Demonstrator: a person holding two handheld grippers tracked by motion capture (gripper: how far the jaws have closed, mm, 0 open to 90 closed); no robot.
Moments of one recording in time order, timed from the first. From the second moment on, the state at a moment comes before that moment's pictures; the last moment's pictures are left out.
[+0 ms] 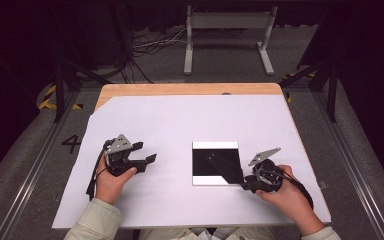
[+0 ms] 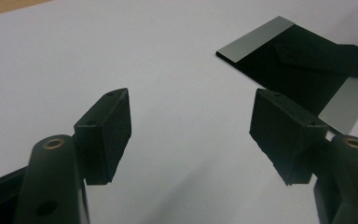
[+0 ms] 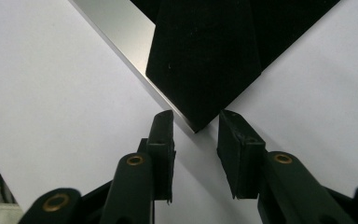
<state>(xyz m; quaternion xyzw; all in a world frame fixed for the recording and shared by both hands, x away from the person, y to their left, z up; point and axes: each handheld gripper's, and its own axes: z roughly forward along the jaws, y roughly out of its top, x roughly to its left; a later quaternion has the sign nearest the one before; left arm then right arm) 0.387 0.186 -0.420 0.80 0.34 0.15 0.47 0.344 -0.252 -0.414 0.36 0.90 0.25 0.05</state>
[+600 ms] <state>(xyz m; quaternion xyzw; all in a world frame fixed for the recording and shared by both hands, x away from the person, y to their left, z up) 0.387 0.185 -0.420 0.80 0.35 0.14 0.47 0.343 -0.247 -0.416 0.33 0.92 0.21 0.07</state>
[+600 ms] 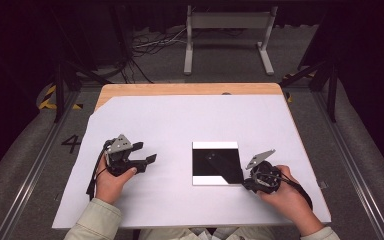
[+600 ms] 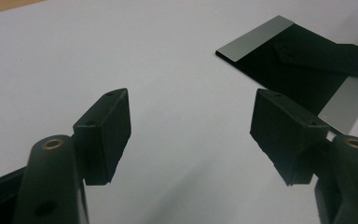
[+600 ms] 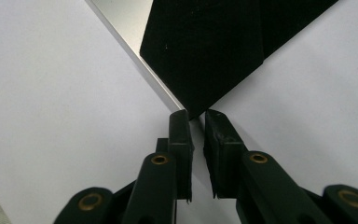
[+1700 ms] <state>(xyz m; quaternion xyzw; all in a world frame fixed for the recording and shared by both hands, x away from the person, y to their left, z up) 0.387 0.178 -0.419 0.82 0.33 0.14 0.46 0.337 -0.254 -0.388 0.32 0.90 0.28 0.10</state>
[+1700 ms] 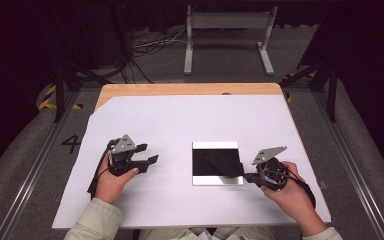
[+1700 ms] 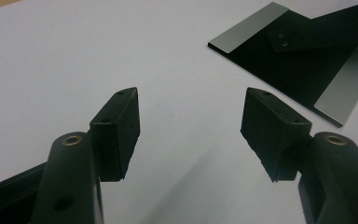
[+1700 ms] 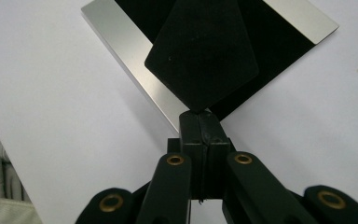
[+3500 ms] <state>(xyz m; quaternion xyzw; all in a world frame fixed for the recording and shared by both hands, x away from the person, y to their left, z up) 0.388 0.167 -0.433 0.83 0.29 0.12 0.45 0.339 -0.245 -0.372 0.30 0.87 0.37 0.14</state>
